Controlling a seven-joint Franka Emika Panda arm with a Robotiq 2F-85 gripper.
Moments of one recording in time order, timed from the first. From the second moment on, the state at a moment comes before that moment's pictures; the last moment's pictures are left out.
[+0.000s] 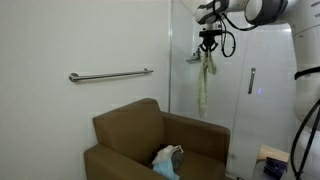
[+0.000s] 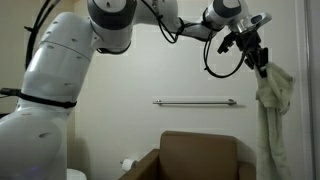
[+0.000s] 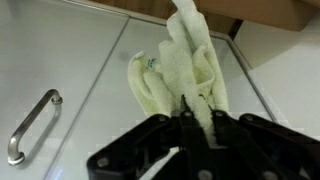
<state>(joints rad) -0.35 0.31 -0.38 -1.24 -0.08 1.78 0.53</state>
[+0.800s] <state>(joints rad) -0.37 0.41 -0.40 -1.16 -0.05 1.77 0.62</state>
